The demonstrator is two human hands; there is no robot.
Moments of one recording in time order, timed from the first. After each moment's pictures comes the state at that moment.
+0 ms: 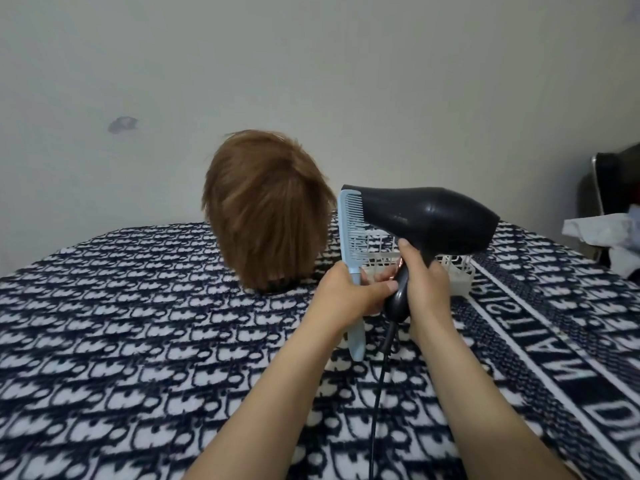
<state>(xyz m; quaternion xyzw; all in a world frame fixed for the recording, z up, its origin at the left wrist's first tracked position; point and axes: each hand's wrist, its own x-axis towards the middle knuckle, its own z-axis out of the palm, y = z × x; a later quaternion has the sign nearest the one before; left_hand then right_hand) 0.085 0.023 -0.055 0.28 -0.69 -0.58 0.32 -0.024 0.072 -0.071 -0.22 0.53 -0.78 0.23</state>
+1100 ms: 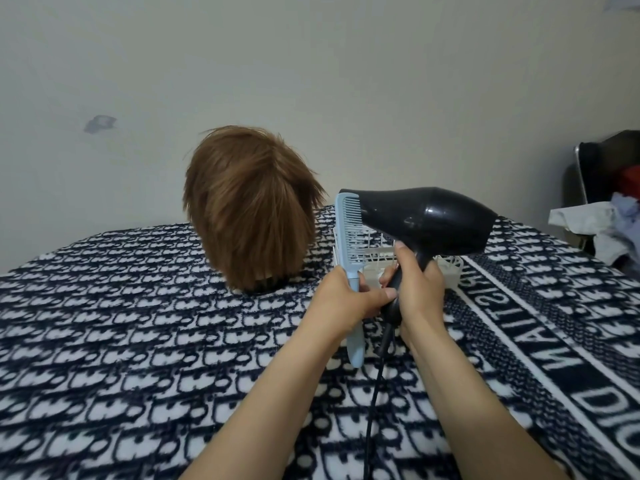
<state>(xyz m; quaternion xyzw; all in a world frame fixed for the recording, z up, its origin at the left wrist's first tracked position) 0.075 0.030 -0.068 0.30 -0.68 -0.60 0.30 -0.034 0.066 -0.091 -0.19 0.53 -0.81 0.17</state>
